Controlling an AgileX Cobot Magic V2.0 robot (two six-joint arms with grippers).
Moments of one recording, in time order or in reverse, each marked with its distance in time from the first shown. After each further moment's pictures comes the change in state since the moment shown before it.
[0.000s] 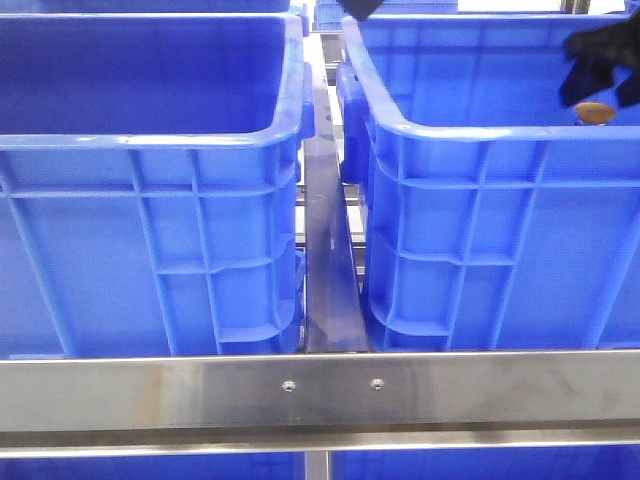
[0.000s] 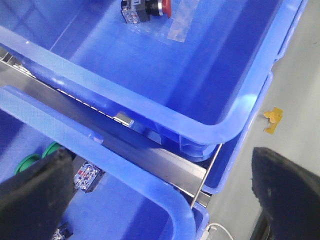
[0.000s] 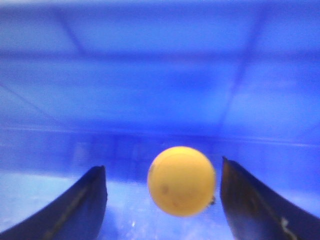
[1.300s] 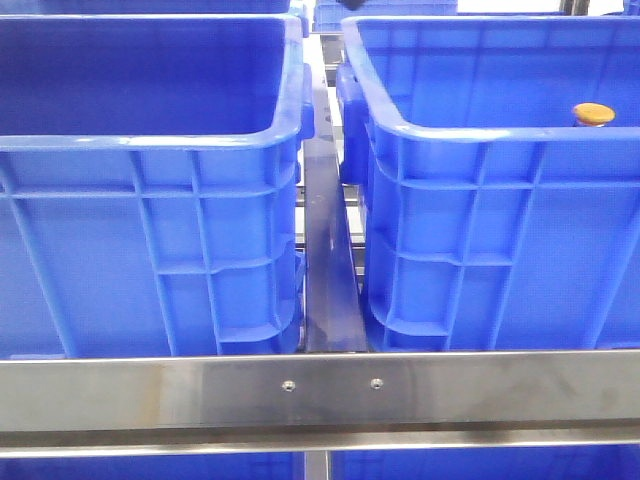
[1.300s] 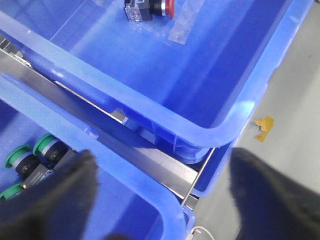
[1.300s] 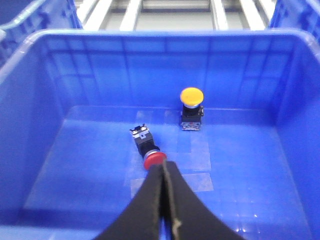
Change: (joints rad) left arm 0.000 0.000 0.000 -0.002 0.000 -0.077; right arm -0.065 -1.253 0.843 -0.012 0.016 0.043
